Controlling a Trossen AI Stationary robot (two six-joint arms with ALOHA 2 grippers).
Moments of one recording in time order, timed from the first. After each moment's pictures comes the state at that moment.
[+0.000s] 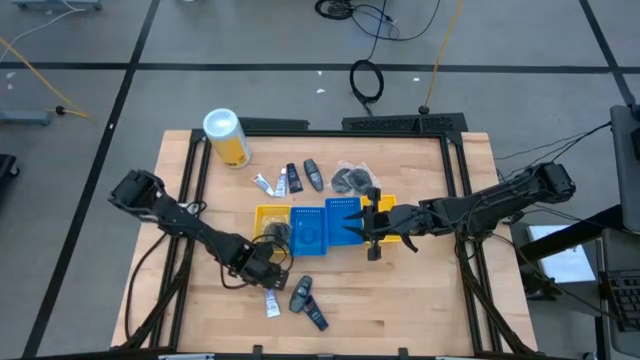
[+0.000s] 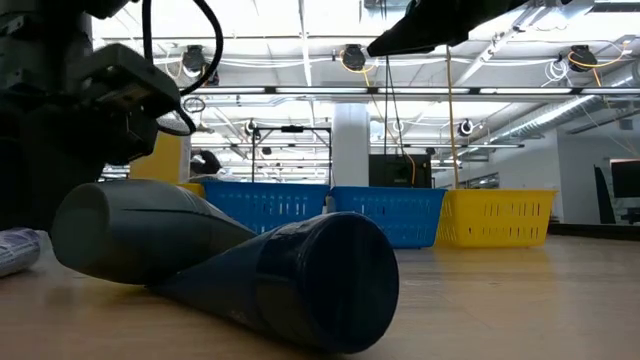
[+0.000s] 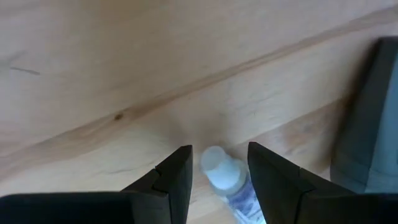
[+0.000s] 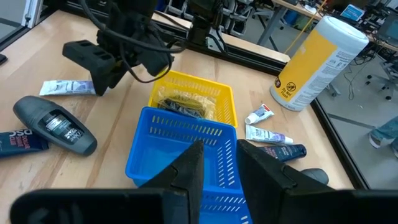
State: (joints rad) left arm -0.48 1.64 0.84 -0.40 0.09 -1.76; right arm 0.24 1.29 0.82 0.07 0.33 -0.18
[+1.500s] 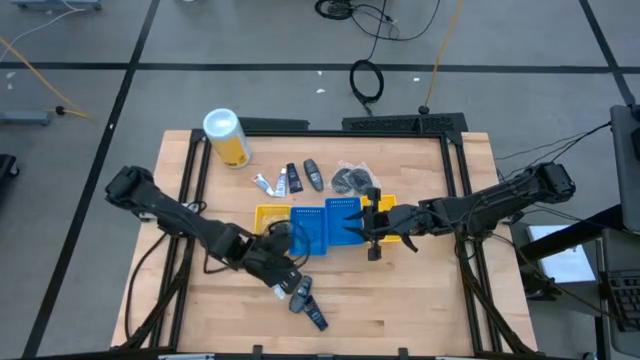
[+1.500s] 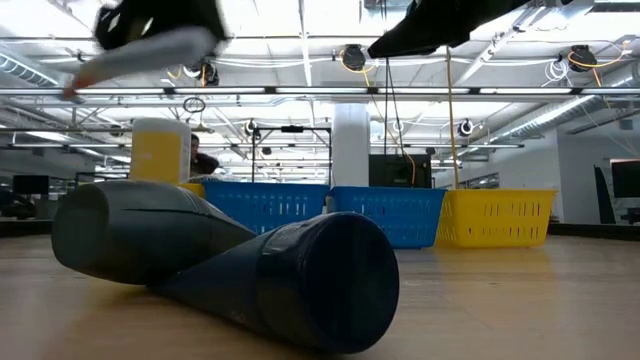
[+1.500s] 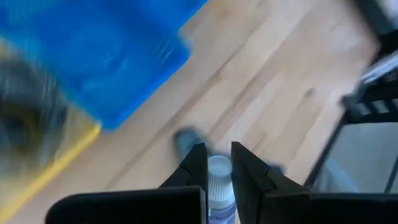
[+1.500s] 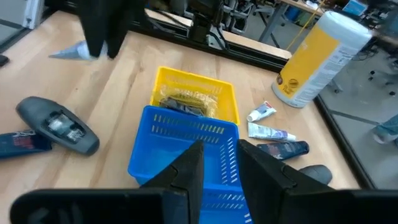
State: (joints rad) left arm -0.47 1.57 1.25 -0.64 -0.28 -1.21; right arm 0.24 1.29 0.82 0.06 0.32 -0.15
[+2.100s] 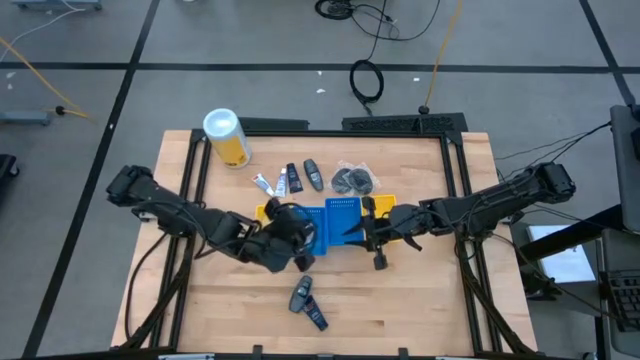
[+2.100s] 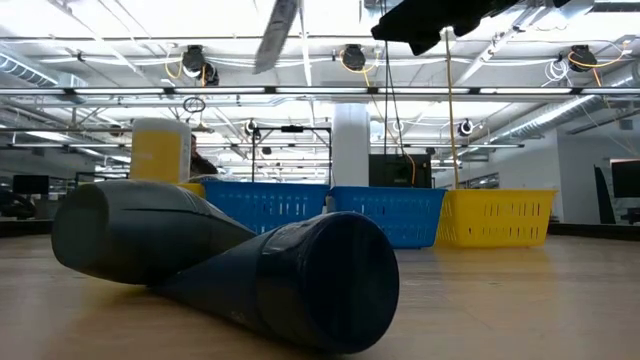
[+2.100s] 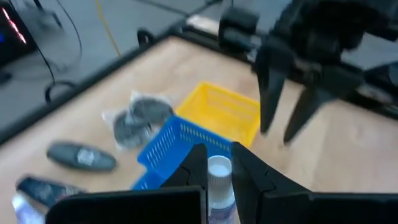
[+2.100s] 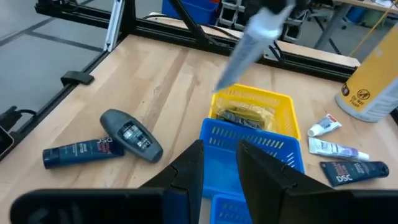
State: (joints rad) left arm -0.41 1.58 1.40 -0.52 -0.78 -0.63; right arm 0.24 1.29 0.82 0.08 0.10 -0.09
